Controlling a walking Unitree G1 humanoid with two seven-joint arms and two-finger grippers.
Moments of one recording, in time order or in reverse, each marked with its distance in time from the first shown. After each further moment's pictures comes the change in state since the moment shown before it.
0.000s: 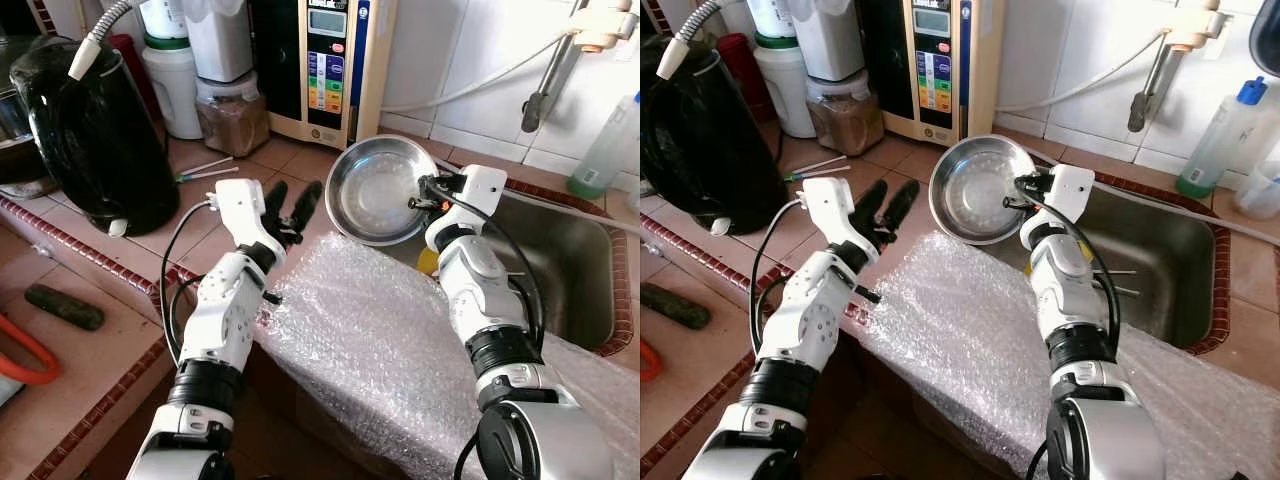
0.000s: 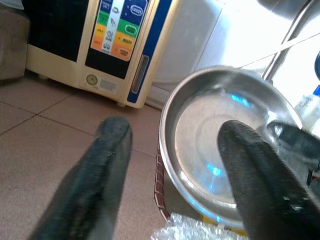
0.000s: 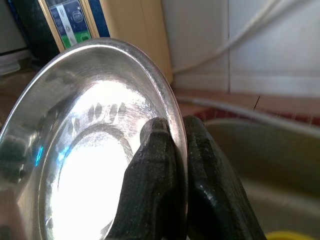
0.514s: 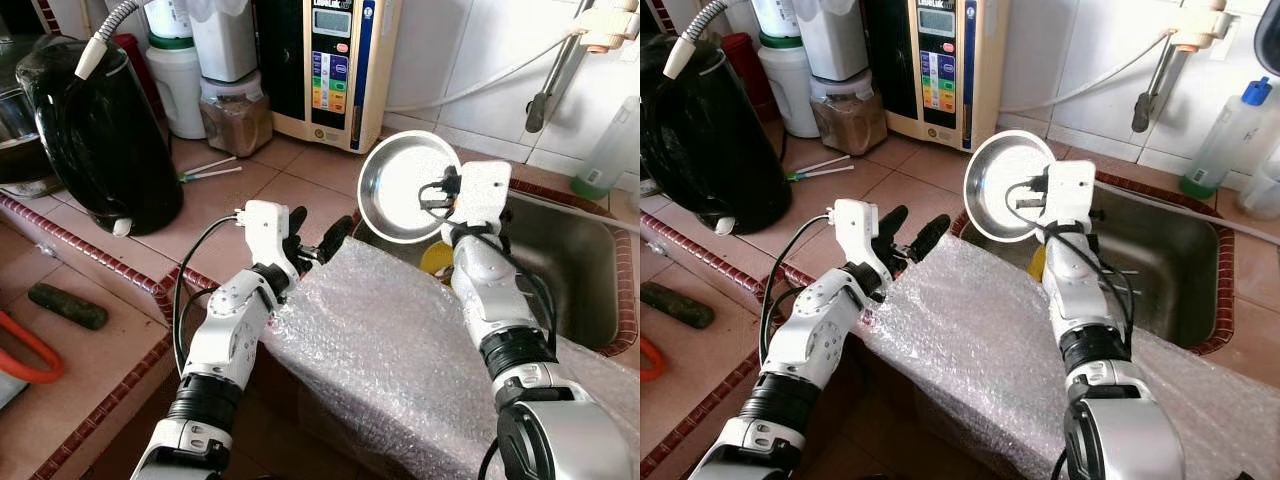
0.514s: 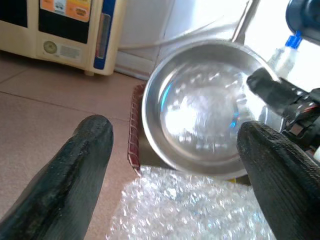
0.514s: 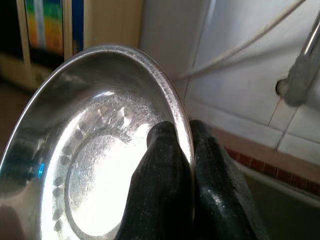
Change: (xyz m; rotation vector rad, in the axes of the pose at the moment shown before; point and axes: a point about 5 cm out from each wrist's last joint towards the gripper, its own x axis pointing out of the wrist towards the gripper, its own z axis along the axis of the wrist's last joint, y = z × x) left arm -0.007 -0.013 -0.020 0.057 0.124 -0.126; right arm -0.005 -0.022 -0.008 -0.392 -0.006 -0.117
